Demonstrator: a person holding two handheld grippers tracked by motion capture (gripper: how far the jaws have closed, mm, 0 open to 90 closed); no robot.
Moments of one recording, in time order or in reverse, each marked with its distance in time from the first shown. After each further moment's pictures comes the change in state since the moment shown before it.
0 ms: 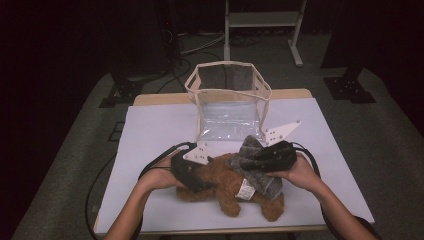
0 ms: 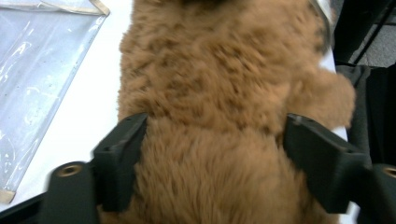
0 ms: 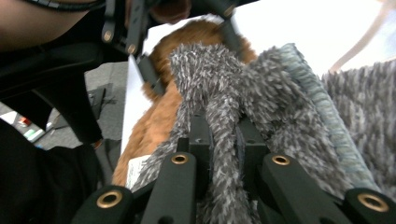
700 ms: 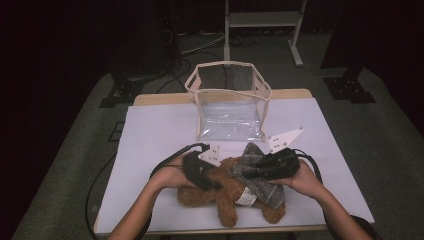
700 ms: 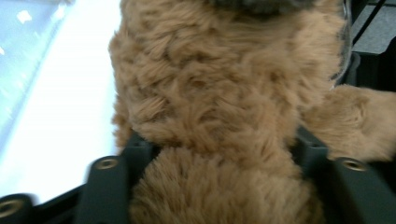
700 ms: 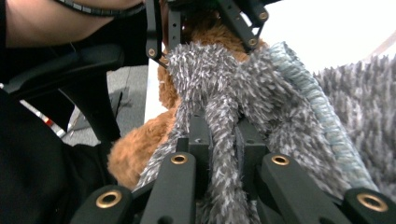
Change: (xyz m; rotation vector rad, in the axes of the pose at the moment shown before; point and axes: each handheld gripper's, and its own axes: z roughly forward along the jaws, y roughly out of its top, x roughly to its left) left arm -0.002 0.016 0.022 0.071 -0.043 0.039; right arm 0.007 -0.012 -0.004 -0.027 0.060 0.003
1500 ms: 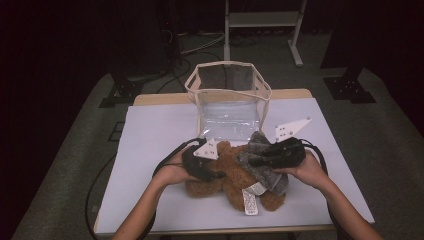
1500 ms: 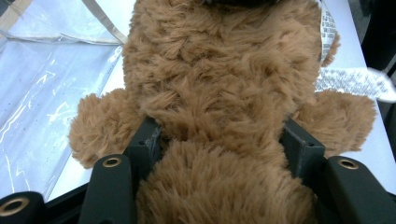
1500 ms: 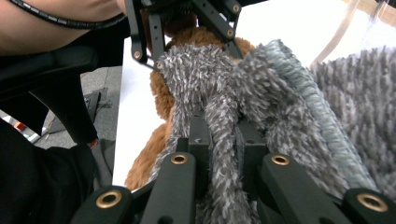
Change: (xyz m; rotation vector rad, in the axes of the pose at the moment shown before) left arm 0.010 -0.003 0.002 -0.114 0.104 0.006; right arm -0.015 0.007 -0.020 0.002 -0.086 -0.001
